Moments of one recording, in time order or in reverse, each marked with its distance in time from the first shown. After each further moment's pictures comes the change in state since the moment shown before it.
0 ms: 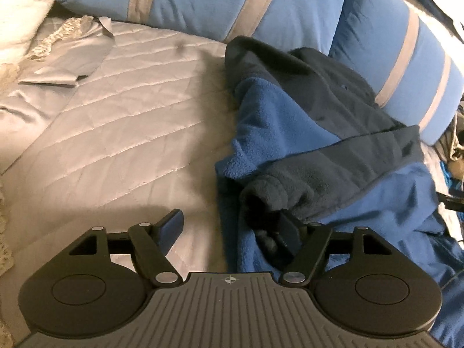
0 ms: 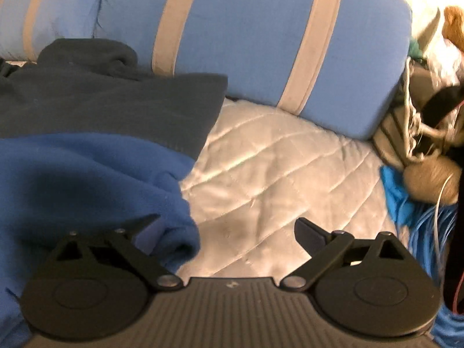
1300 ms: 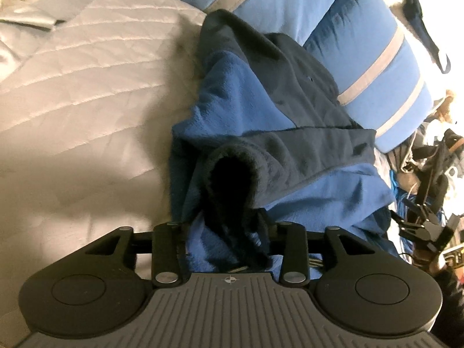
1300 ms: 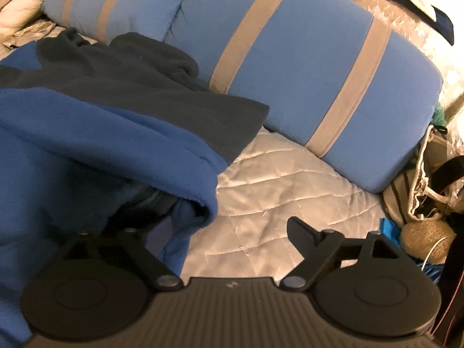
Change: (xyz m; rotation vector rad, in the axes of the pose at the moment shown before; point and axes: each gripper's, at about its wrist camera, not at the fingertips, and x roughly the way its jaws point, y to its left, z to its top) left arm -0.002 0.009 -0.001 -0.144 0.133 -0.233; right arm -0.058 -0.007 -0.023 -0.285 -0.131 0.117
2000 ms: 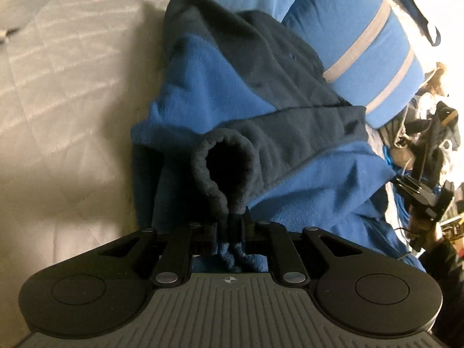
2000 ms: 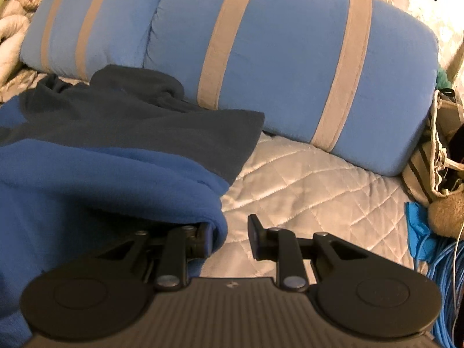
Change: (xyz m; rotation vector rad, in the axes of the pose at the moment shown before) left arm 0.032 -0.012 0.010 0.083 0.088 -0.058; right arm 0.027 -0.019 0.012 0.192 -0.016 0.070
